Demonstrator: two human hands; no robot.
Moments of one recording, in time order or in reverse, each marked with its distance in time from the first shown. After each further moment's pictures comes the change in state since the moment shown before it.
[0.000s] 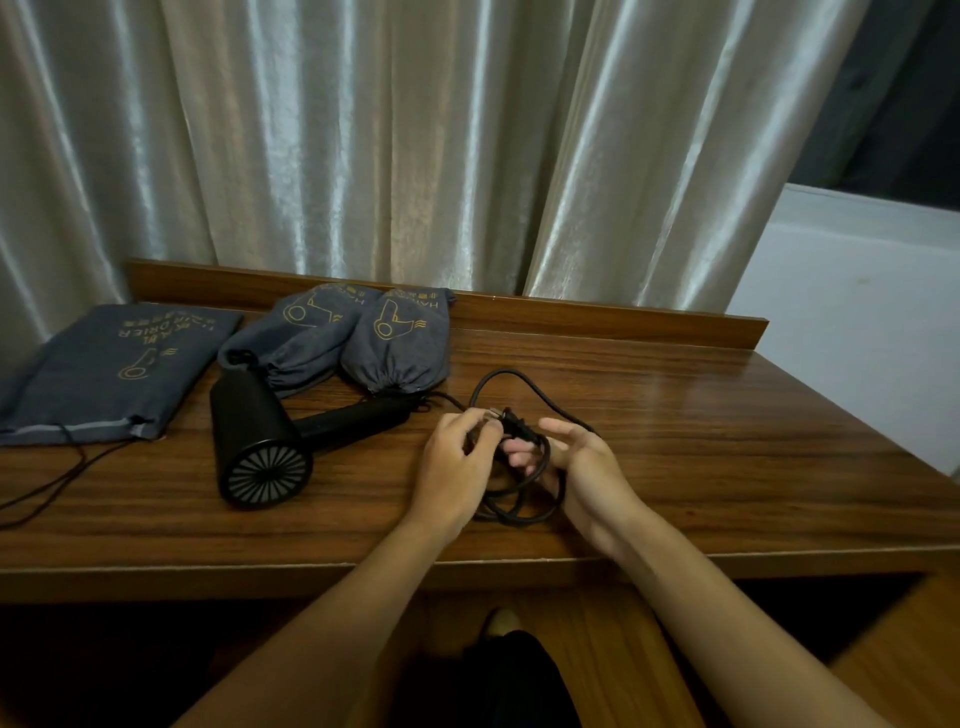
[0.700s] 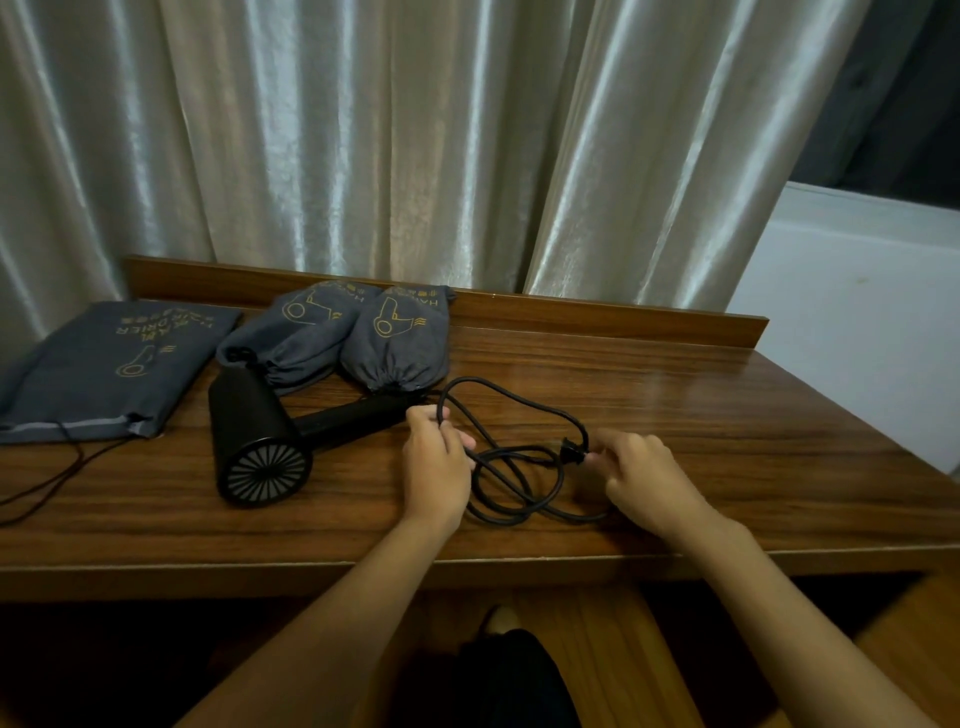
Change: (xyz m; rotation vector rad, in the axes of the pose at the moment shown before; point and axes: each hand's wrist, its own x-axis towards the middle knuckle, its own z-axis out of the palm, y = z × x) left_hand 0.005 -0.010 0.000 -0.060 0.256 -0.112; right_hand 0.003 -0.023 -0.060 -1.507 0.097 -0.243
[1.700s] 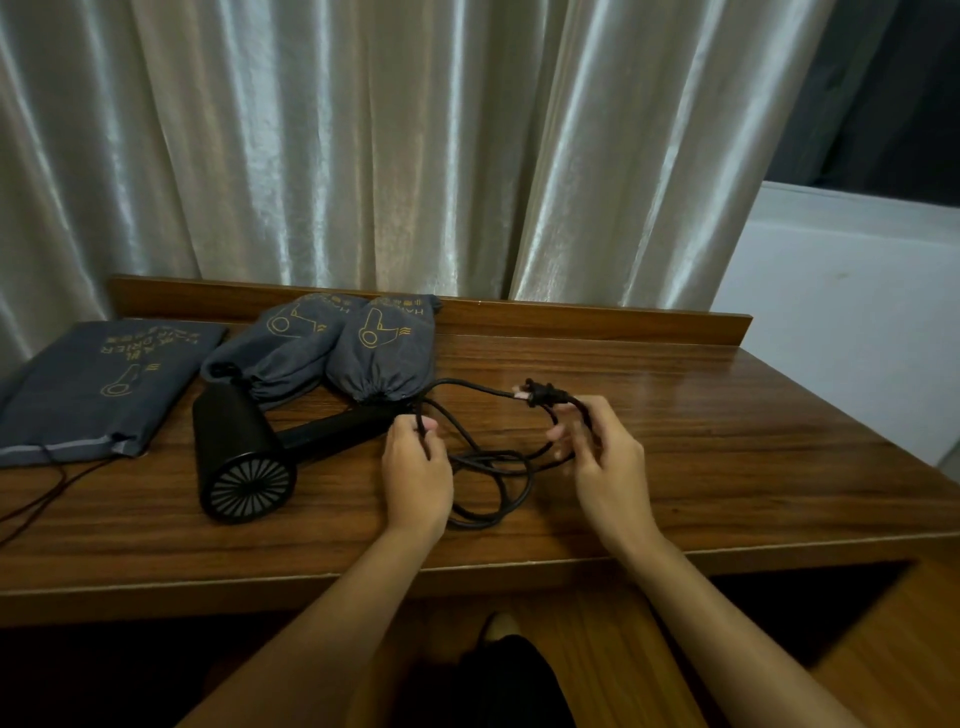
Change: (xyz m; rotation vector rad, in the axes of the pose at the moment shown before) left_hand -0.001 0.004 -0.004 0.176 0.072 0.081; right_hand -0.012 -0.027 0.021 0.667 0.461 -0.180
